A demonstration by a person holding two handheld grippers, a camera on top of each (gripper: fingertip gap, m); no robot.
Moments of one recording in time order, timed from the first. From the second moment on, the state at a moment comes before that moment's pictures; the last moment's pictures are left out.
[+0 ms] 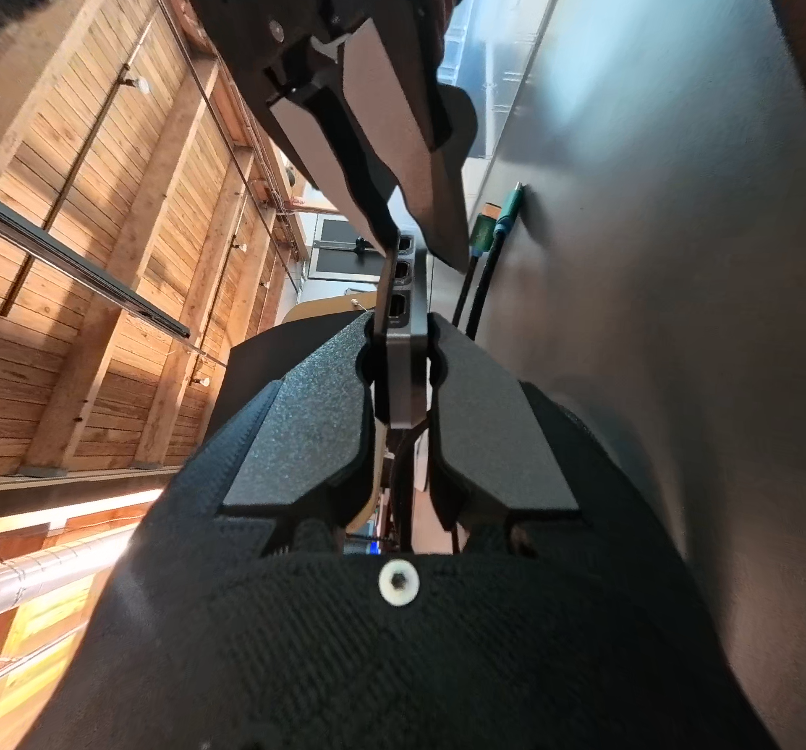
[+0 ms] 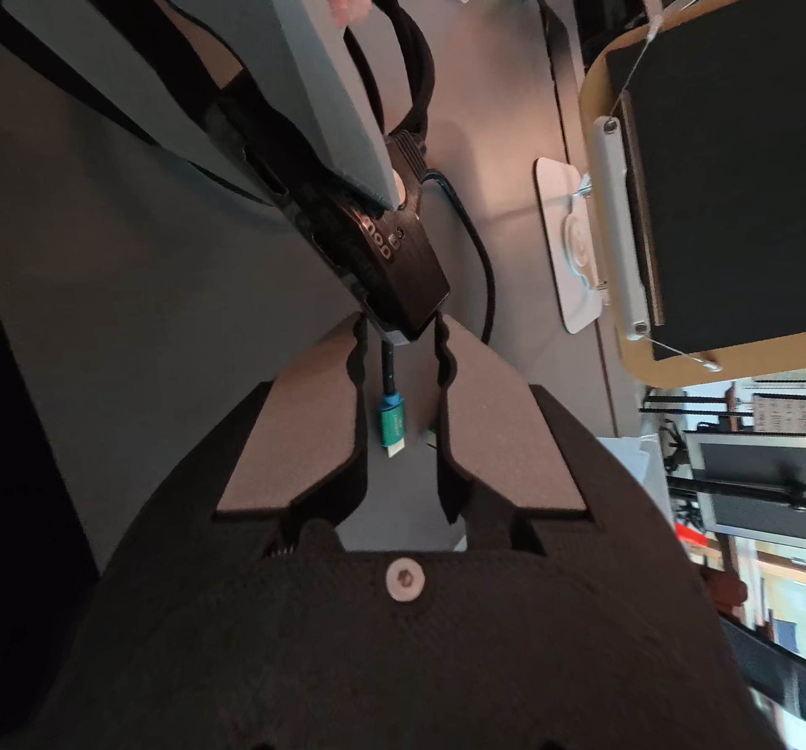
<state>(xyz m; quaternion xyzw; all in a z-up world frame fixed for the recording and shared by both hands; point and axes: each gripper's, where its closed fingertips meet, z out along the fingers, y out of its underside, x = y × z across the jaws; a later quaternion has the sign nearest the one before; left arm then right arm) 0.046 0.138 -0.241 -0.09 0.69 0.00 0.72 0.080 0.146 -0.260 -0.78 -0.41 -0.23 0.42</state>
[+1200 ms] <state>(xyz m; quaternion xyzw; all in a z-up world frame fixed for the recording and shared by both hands) 0.052 0.176 -0.260 -0.16 0.71 0.05 0.68 0.103 0.144 -0.243 -0.81 -0.35 -0.22 0.43</state>
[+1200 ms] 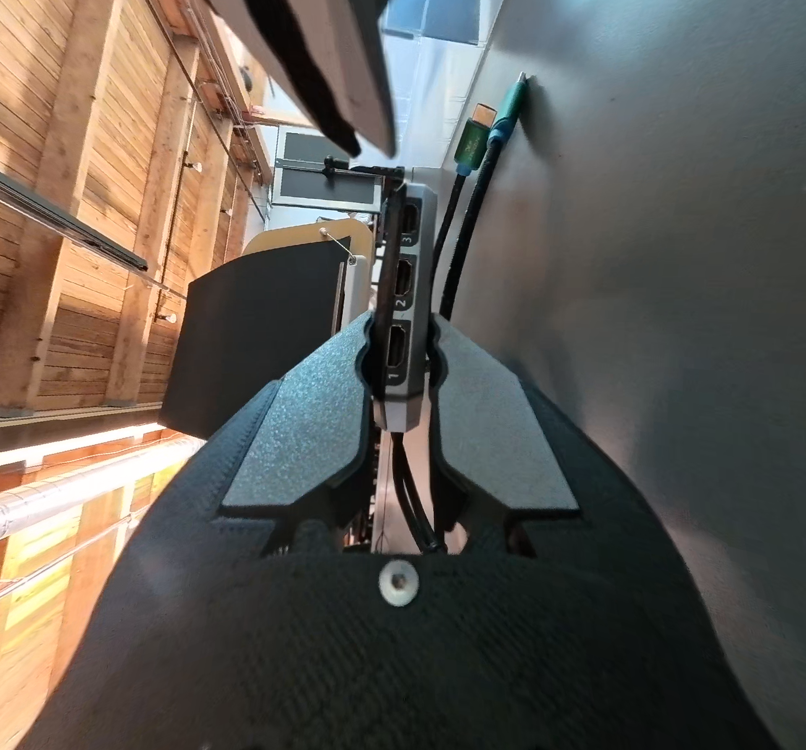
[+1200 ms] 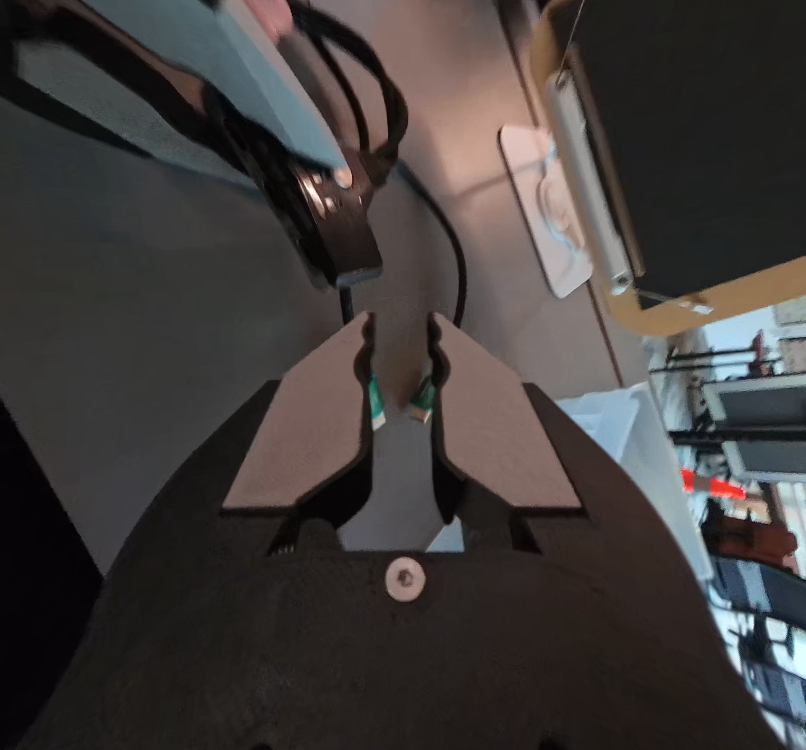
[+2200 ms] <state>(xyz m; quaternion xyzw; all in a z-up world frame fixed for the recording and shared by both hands) 0.053 0.174 -0.266 -0.15 0.71 0.07 0.68 0.260 0.094 -0.245 -0.92 -0.07 -0.16 0.35</state>
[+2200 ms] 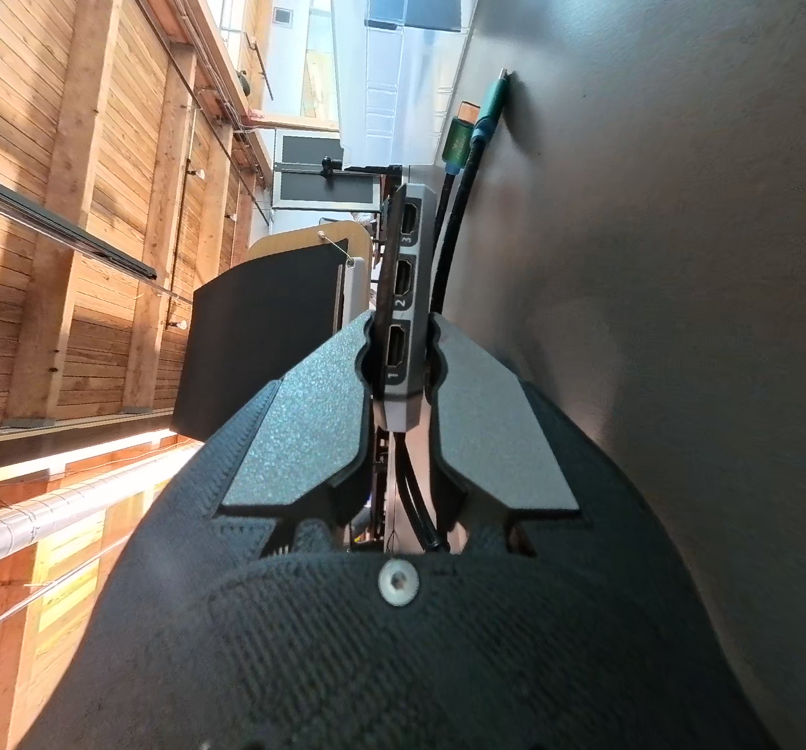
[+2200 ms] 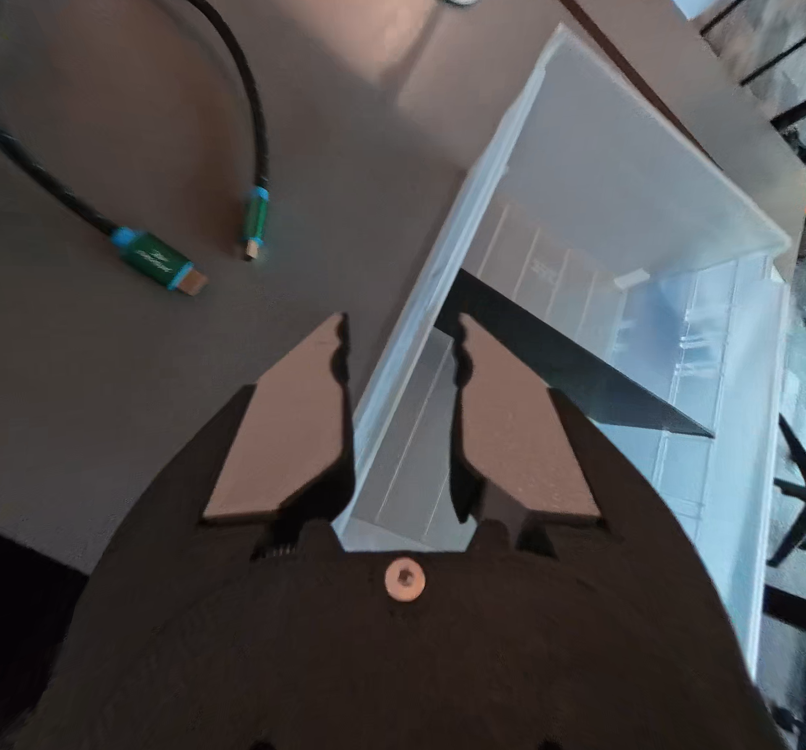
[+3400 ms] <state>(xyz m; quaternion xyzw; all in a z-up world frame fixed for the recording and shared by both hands) 0.051 0.175 -0.266 -0.14 0.71 0.08 0.68 0.179 0.149 -0.245 -0.88 -0.12 -0.11 0.44</state>
